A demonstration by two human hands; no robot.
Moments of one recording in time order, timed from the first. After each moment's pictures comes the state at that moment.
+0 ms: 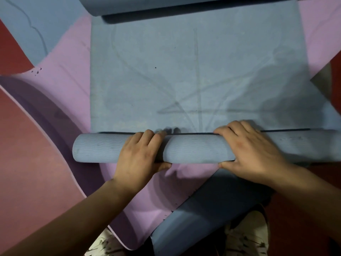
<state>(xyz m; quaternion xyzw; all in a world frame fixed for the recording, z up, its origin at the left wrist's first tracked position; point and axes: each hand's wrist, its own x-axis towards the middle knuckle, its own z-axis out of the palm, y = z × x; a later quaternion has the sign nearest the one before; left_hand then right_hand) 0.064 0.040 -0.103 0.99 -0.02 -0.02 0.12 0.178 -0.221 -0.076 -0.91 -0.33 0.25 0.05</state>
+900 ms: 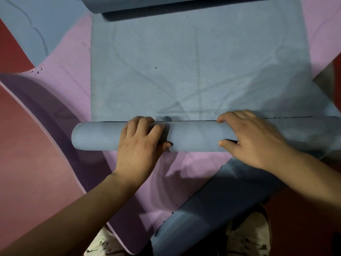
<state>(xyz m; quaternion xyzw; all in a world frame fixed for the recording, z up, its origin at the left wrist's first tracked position) 0.081 0.039 -0.098 0.99 0.03 0.01 0.11 0.202 -0.211 -0.067 -0.92 -0.29 0.24 0.09</state>
